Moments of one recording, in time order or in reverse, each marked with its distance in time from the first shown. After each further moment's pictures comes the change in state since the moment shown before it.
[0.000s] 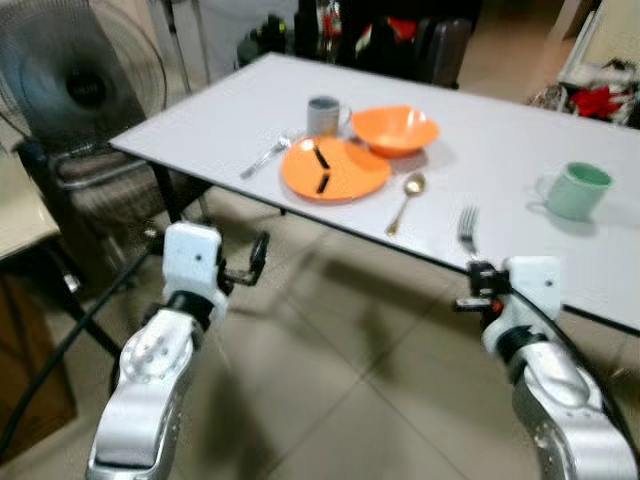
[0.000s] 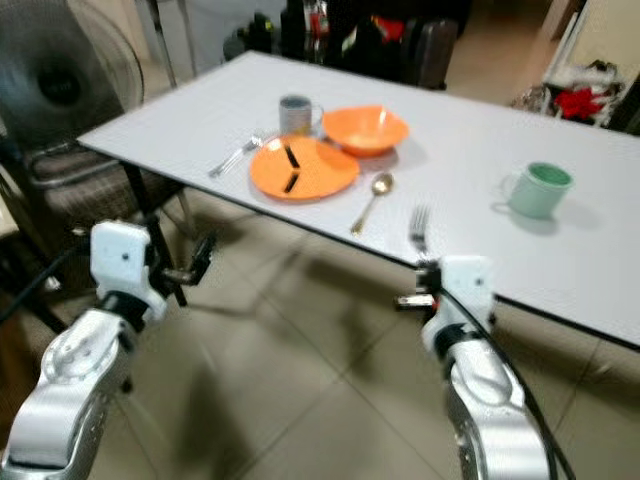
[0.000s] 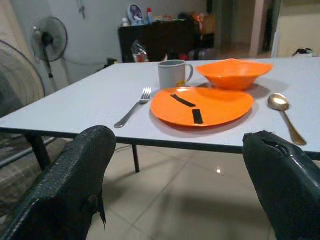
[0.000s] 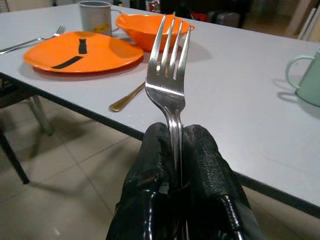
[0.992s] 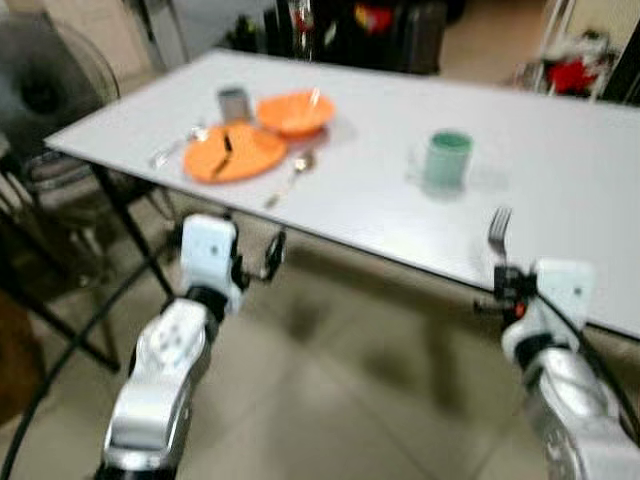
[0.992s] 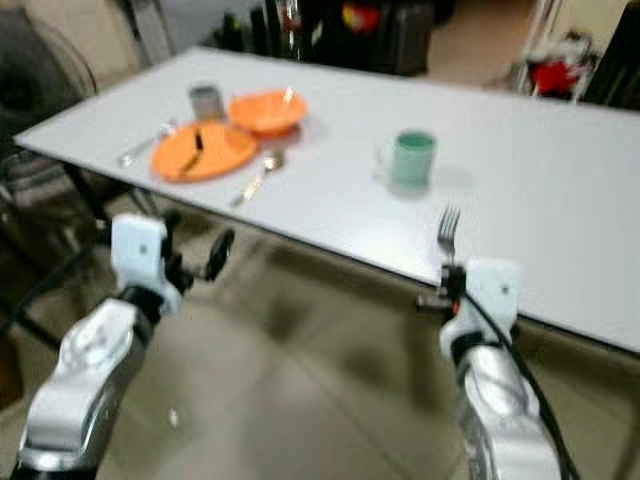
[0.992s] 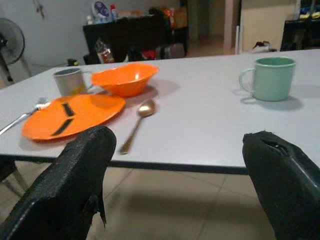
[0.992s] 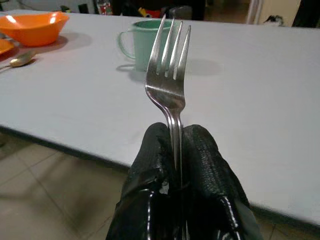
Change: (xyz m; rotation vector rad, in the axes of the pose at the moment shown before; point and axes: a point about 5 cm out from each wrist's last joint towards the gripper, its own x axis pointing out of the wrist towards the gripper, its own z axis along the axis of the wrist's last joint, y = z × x) left arm 0.013 -0.012 0.001 -0.049 -0.002 -0.076; right arm -0.010 -0.015 0.005 0.020 -0.020 -0.133
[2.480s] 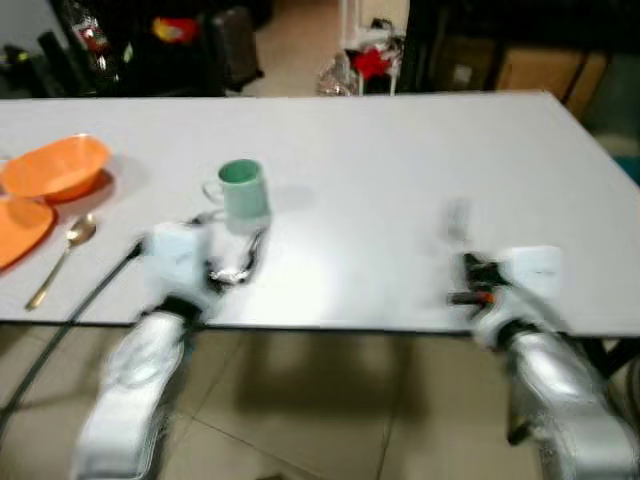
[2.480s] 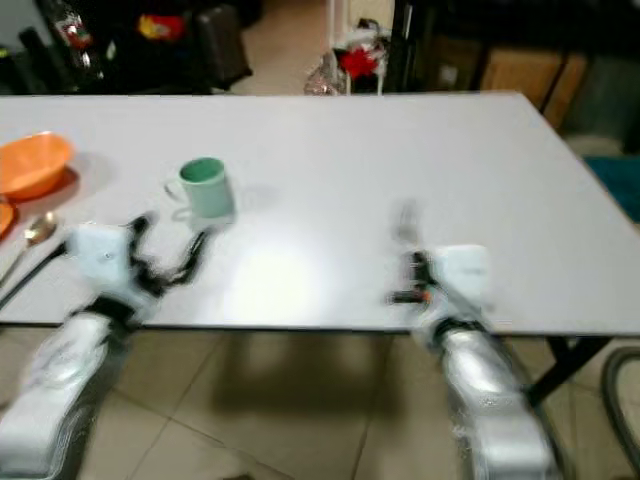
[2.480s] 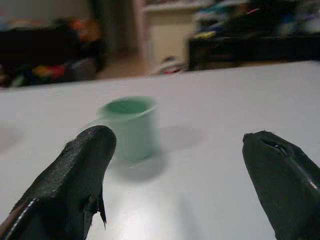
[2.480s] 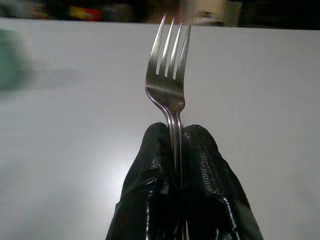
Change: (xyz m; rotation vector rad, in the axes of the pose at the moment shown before) left arm -0.028 0.023 -0.002 -0.024 0.001 0.103; right arm 0.011 0.036 0.005 0.000 0.002 0.284
